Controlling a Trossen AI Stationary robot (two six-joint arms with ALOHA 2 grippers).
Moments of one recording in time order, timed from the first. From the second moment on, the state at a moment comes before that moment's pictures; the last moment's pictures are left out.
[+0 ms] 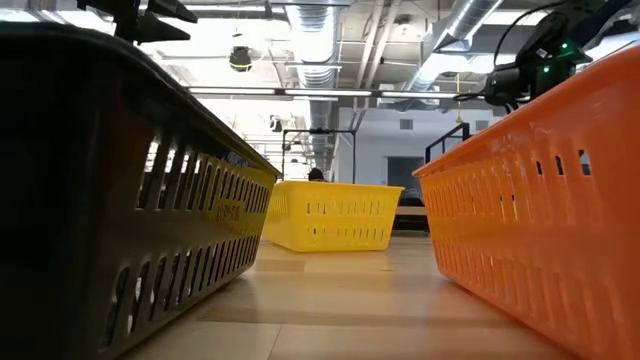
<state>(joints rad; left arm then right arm) 0.27 0.48 0.66 -0.26 -0.36 -0.39 -1.00 1.16 0.78 -0.97 0.11 0.56</state>
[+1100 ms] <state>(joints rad) 0.27 0.48 0.66 -0.30 -0.36 -0.41 -0.99 1.43 0.78 -0.87 0.09 0.49</state>
